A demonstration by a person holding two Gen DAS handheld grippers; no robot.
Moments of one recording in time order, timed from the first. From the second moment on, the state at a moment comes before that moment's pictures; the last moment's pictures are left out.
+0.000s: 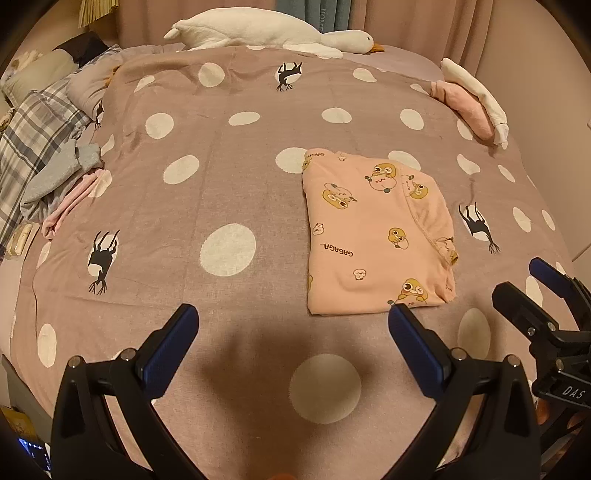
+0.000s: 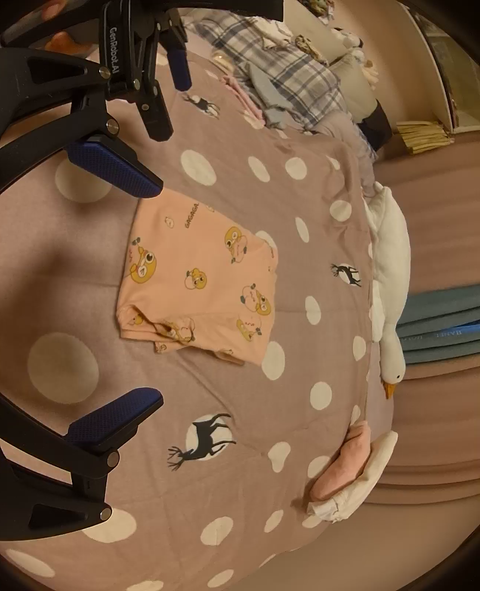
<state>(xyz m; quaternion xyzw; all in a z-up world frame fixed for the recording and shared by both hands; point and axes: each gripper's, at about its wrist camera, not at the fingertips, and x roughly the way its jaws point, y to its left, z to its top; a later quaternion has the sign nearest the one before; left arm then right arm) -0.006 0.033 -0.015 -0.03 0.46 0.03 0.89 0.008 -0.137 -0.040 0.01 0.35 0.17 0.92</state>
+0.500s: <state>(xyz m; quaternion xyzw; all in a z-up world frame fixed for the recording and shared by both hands) -0.008 0.029 -0.010 -0.03 0.46 0.03 0.89 0.006 -0.140 -0.038 0.01 0.34 0.17 0.92</state>
